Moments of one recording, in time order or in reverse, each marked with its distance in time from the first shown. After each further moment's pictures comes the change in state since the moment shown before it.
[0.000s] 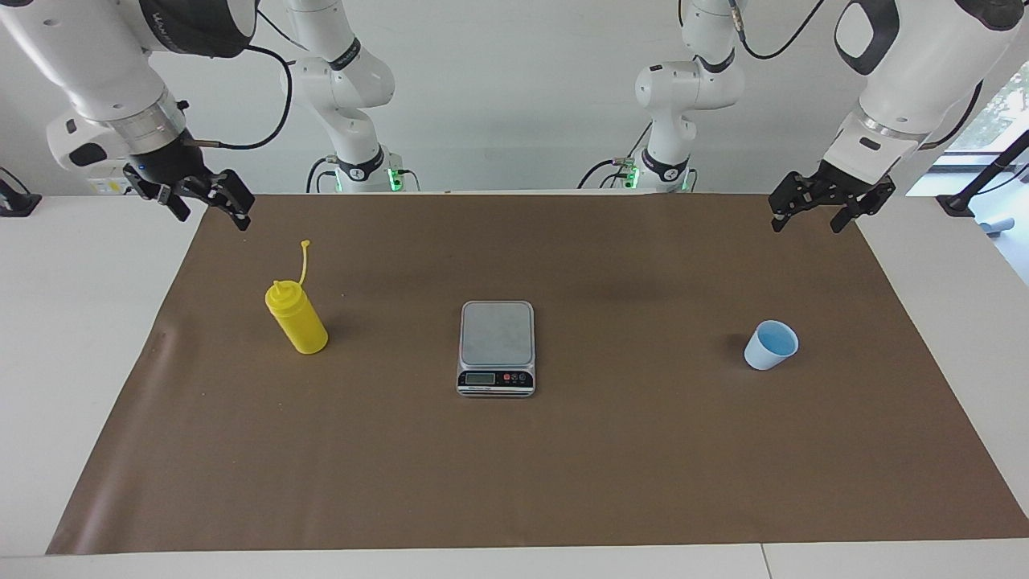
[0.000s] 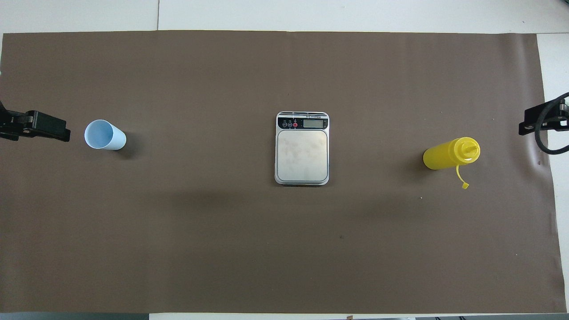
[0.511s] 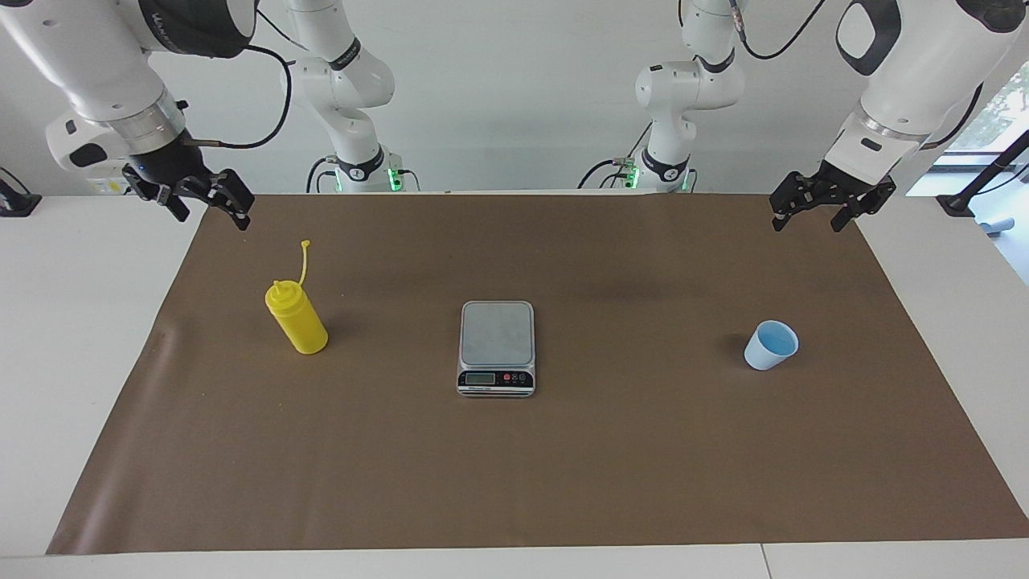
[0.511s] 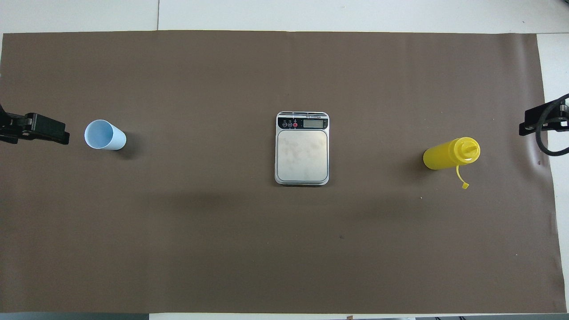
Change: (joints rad) left arm 0.002 -0.001 0.003 -0.001 0.000 -0.024 0.000; right arm 0.000 0.000 -0.001 0.000 0.000 0.000 -0.013
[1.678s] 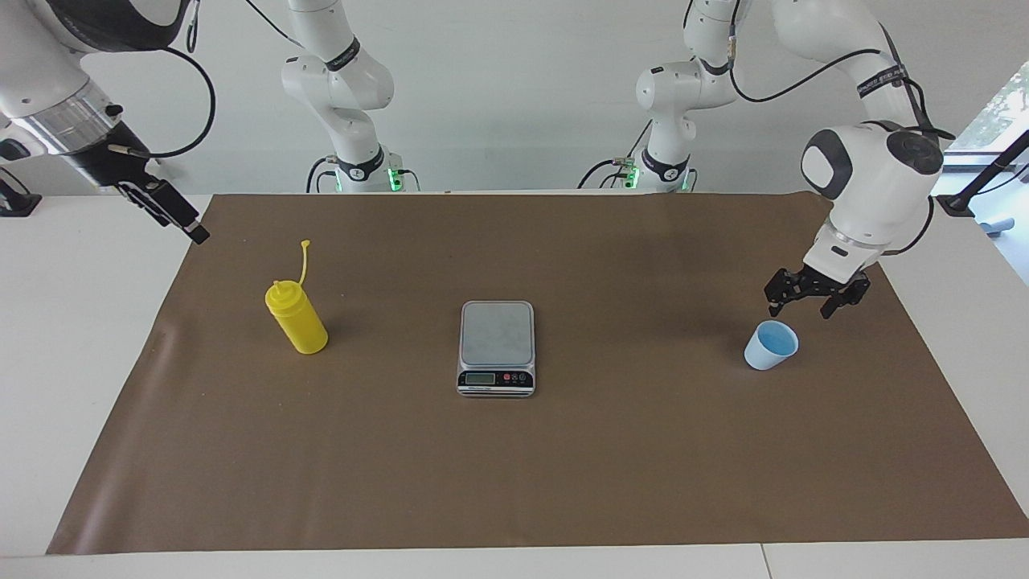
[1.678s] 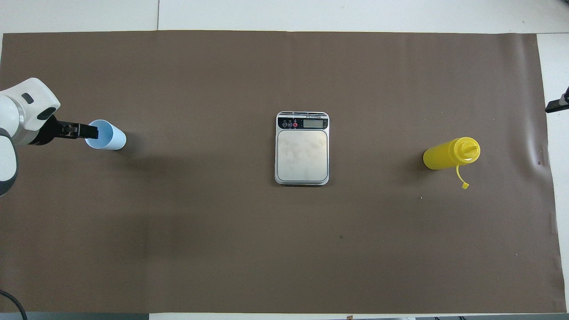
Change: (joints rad) left arm 0.106 0.105 0.003 -0.417 0.000 0.690 0.159; right arm -0.177 0.008 -0.014 -0.034 0.296 0.076 0.386
